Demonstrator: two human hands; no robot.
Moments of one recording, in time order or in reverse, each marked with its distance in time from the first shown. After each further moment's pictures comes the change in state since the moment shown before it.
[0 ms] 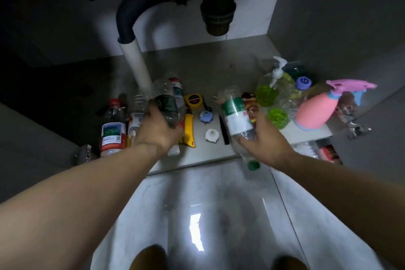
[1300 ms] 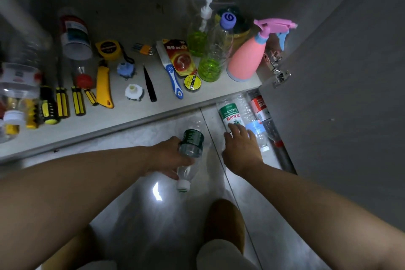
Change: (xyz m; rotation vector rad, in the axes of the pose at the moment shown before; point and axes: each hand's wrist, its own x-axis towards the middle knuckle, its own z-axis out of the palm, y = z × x) left_hand -0.128 0.062 0.155 -0.256 -1.163 -0.106; right_hand -0.105 0.176 0.018 -0.830 -0.242 0.129
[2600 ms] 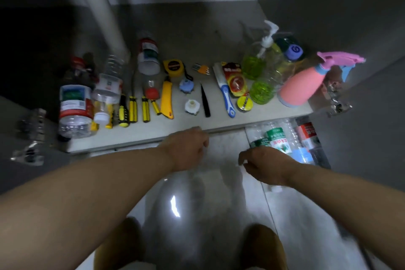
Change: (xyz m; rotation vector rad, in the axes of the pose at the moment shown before) left_hand -0.043 -0.025 -0.082 0.815 0.461 0.384; right_hand 0.025 -0.052 -0.084 0.067 -0.241 -0.394
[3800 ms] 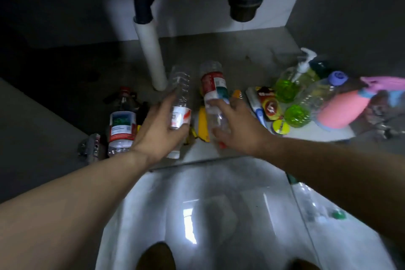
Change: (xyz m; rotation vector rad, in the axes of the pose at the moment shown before) left_hand -0.044 -0.101 -0.085 -0.378 0.687 -0.201; right_hand 0.100 -0.118 -0.102 0.392 0.588 -0.132
